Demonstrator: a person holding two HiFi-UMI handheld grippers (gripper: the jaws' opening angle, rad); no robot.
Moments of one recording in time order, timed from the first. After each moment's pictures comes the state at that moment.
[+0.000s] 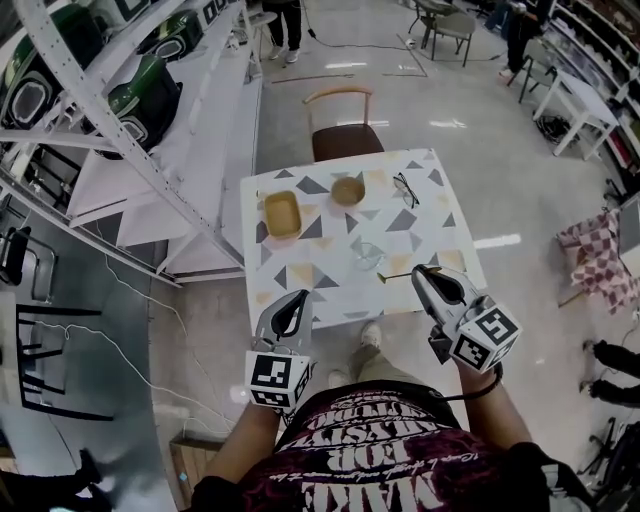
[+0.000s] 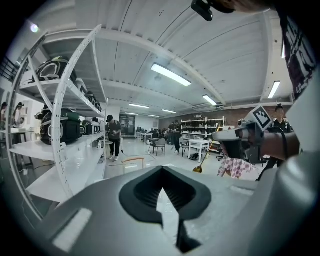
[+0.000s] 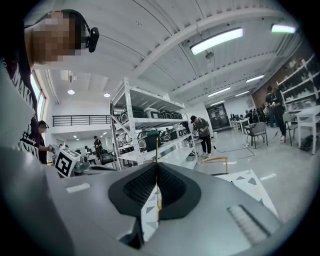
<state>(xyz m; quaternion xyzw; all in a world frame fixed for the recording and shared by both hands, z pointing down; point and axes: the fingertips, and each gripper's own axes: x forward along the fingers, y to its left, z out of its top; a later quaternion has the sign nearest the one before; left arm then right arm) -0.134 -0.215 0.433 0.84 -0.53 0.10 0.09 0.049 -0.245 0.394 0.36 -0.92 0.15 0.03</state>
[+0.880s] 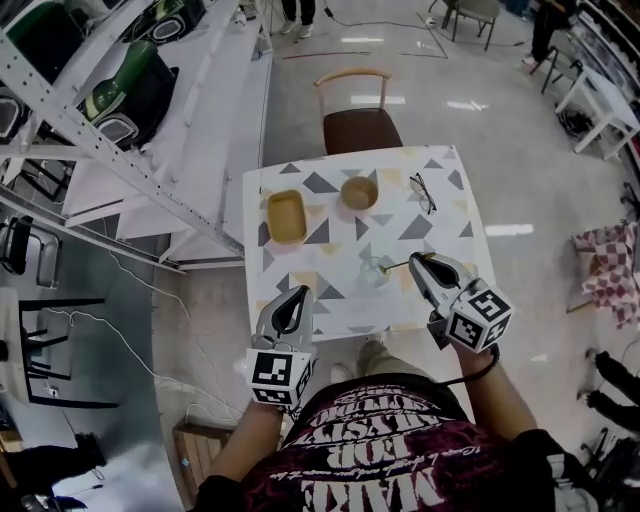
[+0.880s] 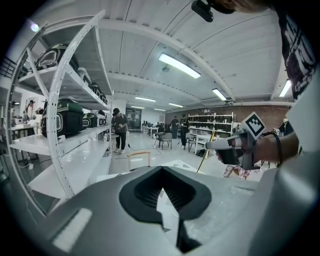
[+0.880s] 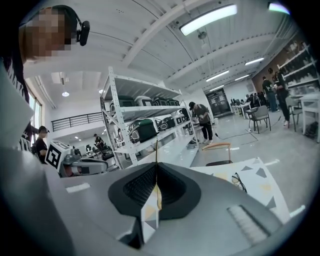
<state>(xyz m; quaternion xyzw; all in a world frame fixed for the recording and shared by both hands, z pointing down) -0.144 -0.294 0.462 0.81 -0.56 0.12 0.13 0.038 -0.358 0.463 0.34 -0.91 0.21 0.07</state>
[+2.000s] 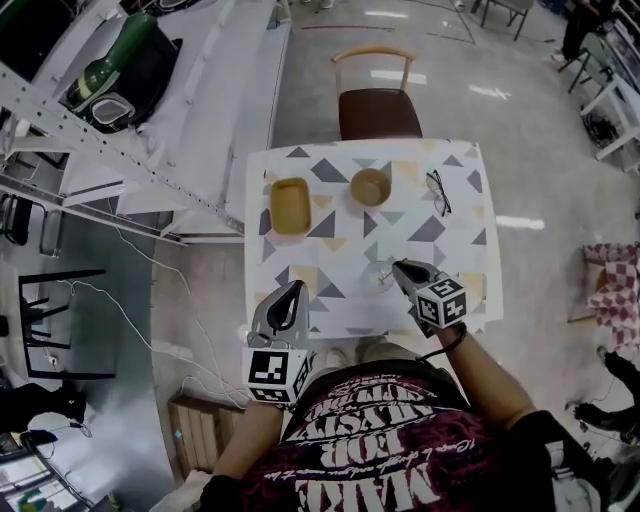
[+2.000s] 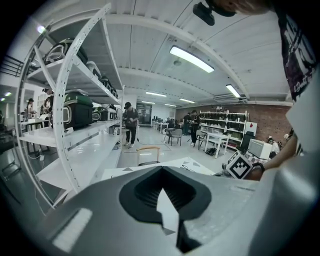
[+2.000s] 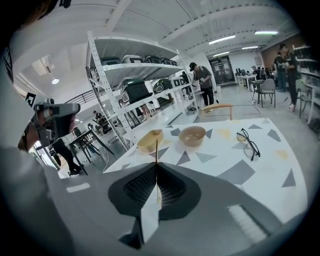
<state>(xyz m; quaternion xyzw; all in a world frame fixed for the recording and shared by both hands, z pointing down) -0.156 -0.330 0.484 0.77 -0.60 0.13 0.17 0.021 -0.397 0.660 0.29 -0.88 0.29 0.24</state>
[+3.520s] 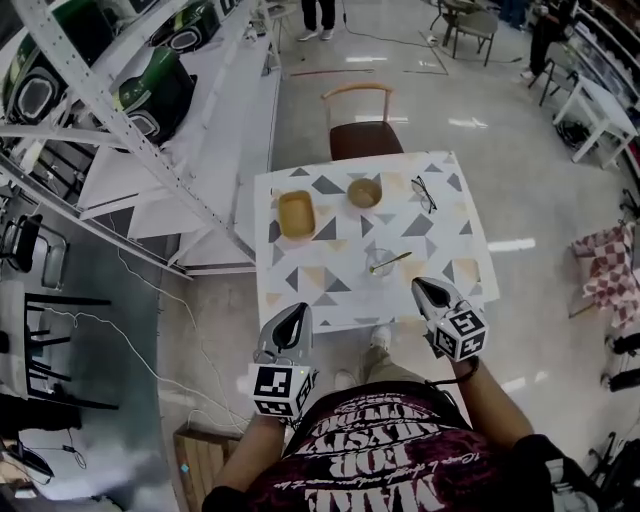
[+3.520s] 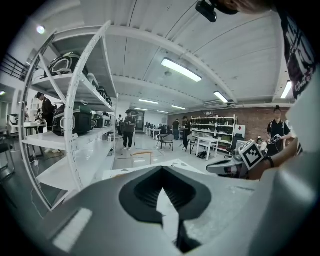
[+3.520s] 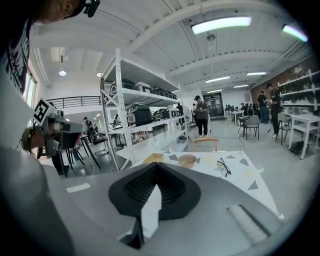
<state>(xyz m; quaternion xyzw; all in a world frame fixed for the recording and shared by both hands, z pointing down) -0.158 -0.214 0.458 0.80 -0.57 0.11 0.13 0.058 -0.287 0.552 0.39 -0.90 0.16 0.14</state>
